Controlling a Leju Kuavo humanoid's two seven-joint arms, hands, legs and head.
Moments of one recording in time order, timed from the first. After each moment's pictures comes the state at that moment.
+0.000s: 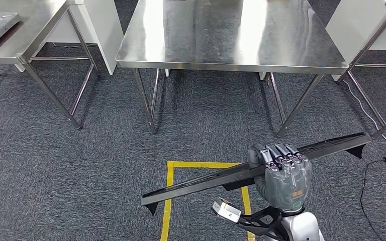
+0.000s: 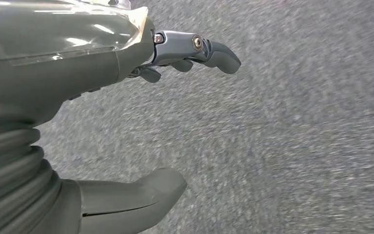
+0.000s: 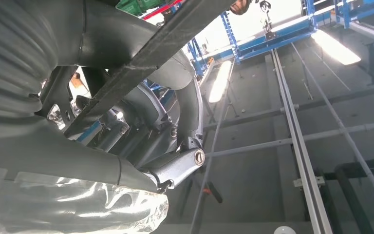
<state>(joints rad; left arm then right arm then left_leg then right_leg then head) -0.12 -0.20 1.17 -0.22 -1.08 0.60 -0.54 -0.03 -0.09 0.41 -1.82 1.45 -0.66 -0.14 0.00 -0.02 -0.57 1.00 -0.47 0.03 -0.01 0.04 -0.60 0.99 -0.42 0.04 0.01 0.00</state>
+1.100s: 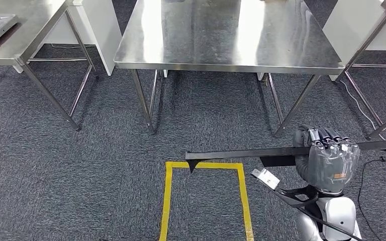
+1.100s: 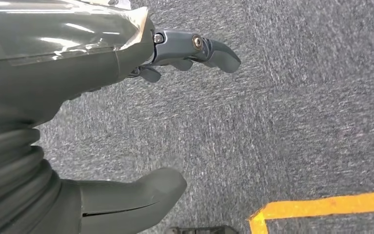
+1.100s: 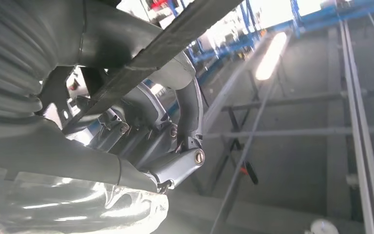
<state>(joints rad) -0.12 -0.19 1.15 -0.22 -1.12 0.45 -0.47 -0.11 -0.17 0.21 -1.76 1.41 -0.61 -0.11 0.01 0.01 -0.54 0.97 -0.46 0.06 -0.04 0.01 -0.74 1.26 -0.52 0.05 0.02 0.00</state>
